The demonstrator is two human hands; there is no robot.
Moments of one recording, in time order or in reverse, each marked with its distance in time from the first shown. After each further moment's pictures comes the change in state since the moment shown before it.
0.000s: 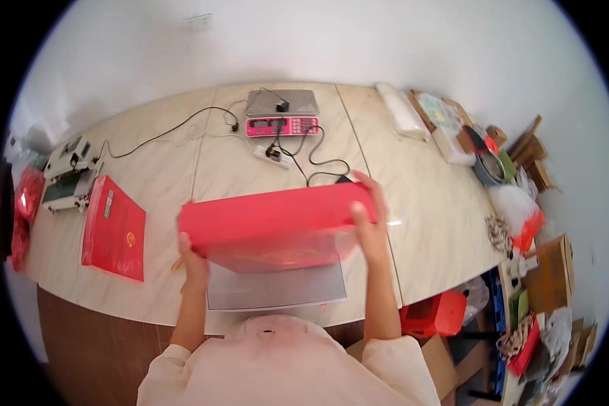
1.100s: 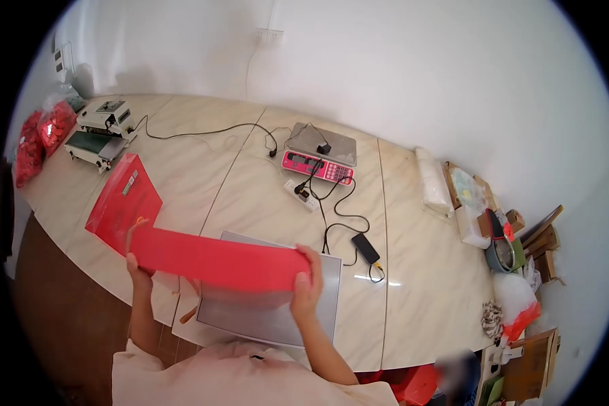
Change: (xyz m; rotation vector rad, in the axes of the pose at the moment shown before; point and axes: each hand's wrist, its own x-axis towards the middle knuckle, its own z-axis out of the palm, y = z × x) left_hand 0.001 0.047 -0.126 0.337 0.216 0.214; right_hand -0.039 0.007 0.119 0.342 -0.067 0.086
